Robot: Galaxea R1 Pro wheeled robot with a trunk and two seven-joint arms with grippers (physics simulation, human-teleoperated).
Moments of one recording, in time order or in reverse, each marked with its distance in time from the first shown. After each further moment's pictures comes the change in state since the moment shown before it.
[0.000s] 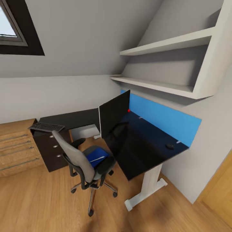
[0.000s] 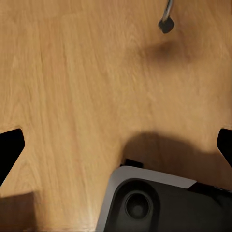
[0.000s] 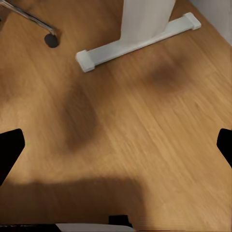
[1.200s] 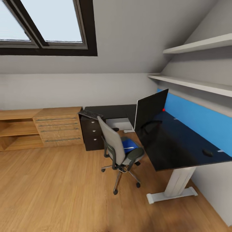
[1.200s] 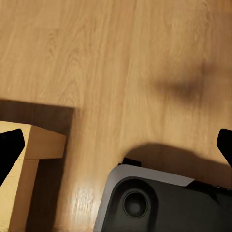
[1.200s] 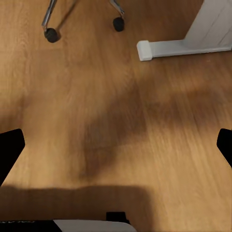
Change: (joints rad) left arm 0.000 -0.004 -0.001 -0.005 -0.004 -0.006 -0.003; right arm 0.000 -0.006 -0.001 -0.002 0.002 0.000 0.001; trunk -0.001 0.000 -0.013
